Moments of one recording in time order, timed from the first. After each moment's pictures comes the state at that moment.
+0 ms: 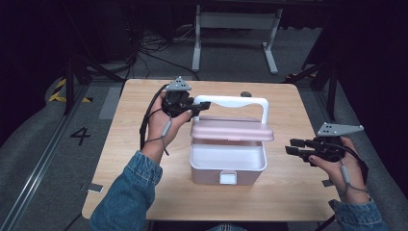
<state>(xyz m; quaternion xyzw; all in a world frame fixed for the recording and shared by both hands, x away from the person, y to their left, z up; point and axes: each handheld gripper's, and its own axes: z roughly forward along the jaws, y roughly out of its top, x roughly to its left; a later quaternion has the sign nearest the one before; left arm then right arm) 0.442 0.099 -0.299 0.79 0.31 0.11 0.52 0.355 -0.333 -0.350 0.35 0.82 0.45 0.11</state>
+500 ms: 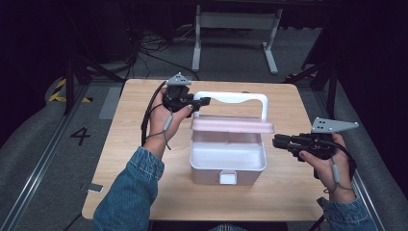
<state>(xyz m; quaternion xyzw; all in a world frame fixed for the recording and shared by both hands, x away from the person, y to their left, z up) 0.454 0.099 -0.300 0.78 0.32 0.09 0.53 0.352 -0.296 -0.329 0.29 0.79 0.53 0.10</state>
